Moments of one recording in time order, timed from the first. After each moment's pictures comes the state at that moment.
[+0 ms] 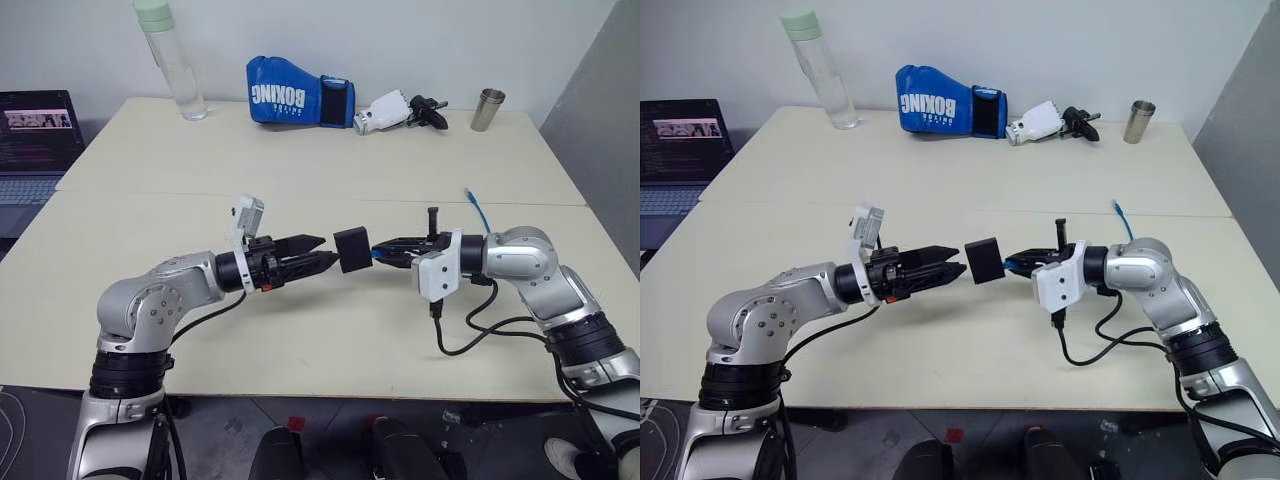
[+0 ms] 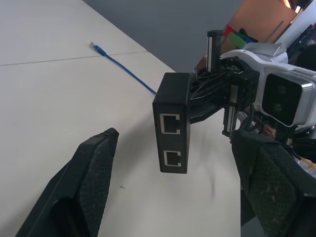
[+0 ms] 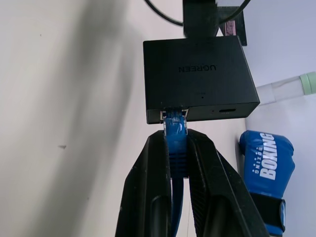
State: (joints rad) left arm -0.49 0.54 0.10 -0.16 -0.86 0.97 -0.84; right arm -0.64 -0.66 0.28 0.10 -0.16 -0.53 0.96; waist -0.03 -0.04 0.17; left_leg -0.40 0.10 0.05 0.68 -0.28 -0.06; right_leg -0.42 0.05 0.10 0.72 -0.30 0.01
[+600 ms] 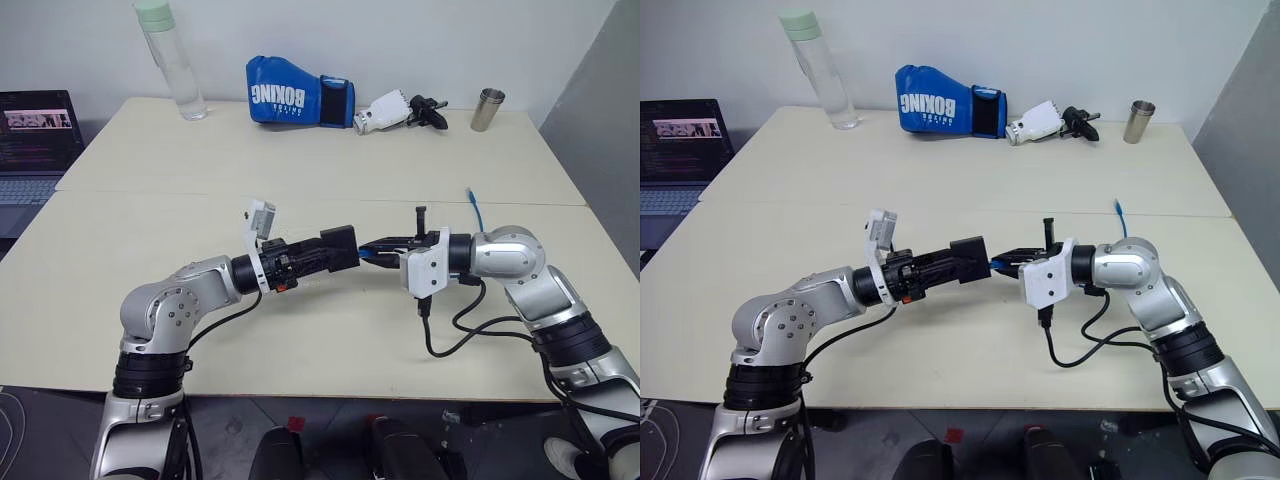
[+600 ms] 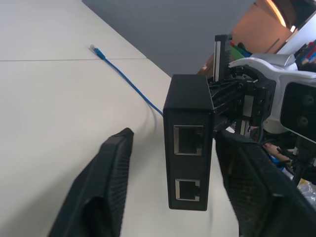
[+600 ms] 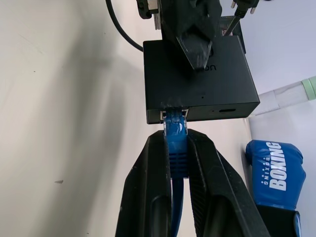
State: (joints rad) left arm -0.49 0.45 0.10 -0.13 -0.87 0.96 -0.78; right arm -0.65 -0.61 0.30 0.06 -0.13 -0.44 0.98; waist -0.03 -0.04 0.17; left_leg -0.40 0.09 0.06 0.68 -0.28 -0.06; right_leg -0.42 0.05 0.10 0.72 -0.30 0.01
